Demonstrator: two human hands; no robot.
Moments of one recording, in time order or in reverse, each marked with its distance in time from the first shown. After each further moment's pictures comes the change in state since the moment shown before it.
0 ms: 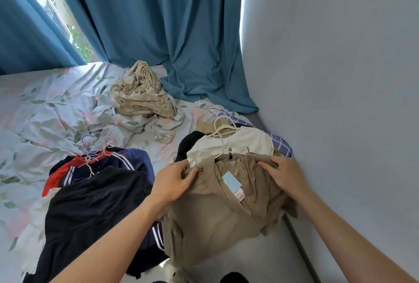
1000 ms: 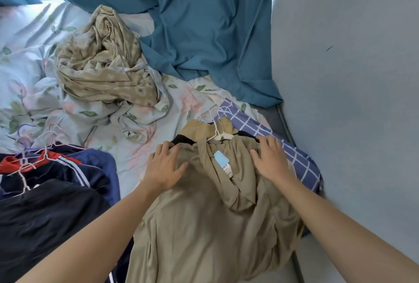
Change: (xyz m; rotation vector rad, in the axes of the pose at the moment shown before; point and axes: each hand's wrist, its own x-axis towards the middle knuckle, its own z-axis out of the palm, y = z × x) left_hand 0.294 -0.123 0.201 0.242 -0.270 -0.195; right_hand 0.371 0.142 0.172 -0.346 -0.193 -0.064
